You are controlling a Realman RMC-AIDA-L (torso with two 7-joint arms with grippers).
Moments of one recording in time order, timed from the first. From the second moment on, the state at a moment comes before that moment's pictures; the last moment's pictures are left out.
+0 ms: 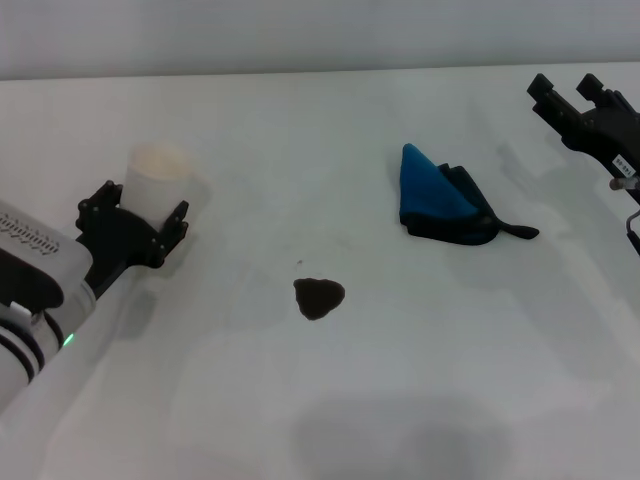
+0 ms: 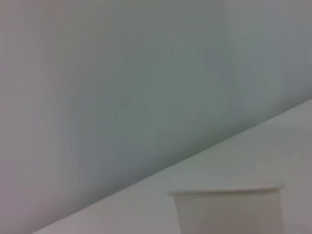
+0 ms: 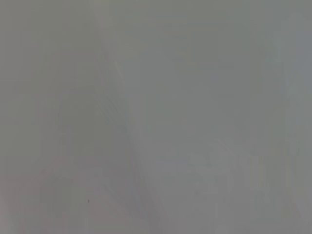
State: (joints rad) left arm -0.58 -2.09 2.84 0.18 -1.04 0.84 -0.01; right arm 0.46 2.02 -0.70 0.00 2.20 1.24 -2.40
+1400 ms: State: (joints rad) left arm -0.42 -2.09 2.84 0.26 -1.04 0.92 0.02; right arm 0.46 2.02 -0.69 0.00 2.20 1.25 -2.41
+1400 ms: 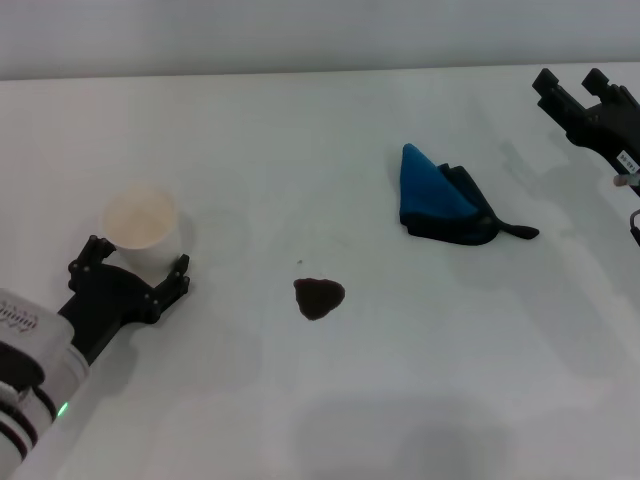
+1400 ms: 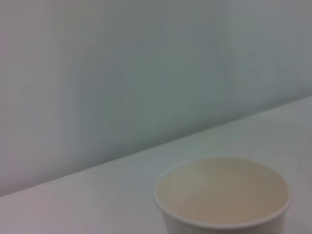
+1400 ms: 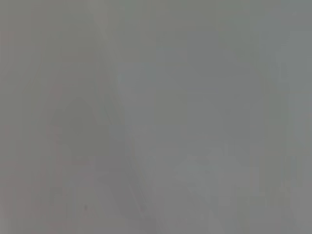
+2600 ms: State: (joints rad) left arm -0.17 -2.09 2.84 0.40 -1.07 1.43 0.09; right arm 0.45 2.00 -0.83 -0.30 2.20 1.00 -2.32
